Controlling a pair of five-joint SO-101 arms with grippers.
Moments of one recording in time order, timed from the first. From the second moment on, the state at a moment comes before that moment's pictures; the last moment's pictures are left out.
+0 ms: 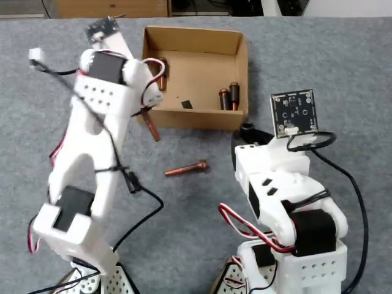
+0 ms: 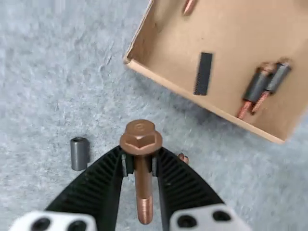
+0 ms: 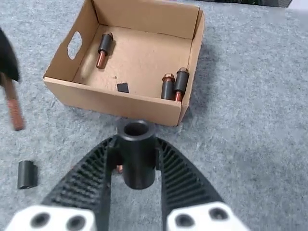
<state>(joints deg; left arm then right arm) 12.0 5.3 -31.9 100.2 31.0 -11.6 -65.9 36.0 75.6 -9.4</state>
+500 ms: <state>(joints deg) 17.5 -34.9 -11.2 99.5 19.1 -12.5 -65.9 36.4 75.5 -9.4</state>
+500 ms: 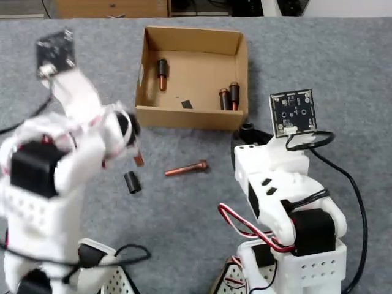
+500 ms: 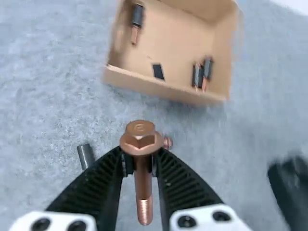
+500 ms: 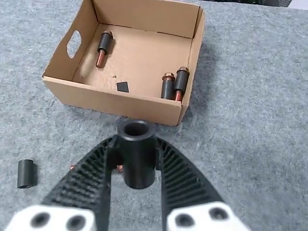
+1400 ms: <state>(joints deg) 32.4 -64.4 33.3 58.4 16.8 -26.5 -102.3 68.9 64.3 -9.4</state>
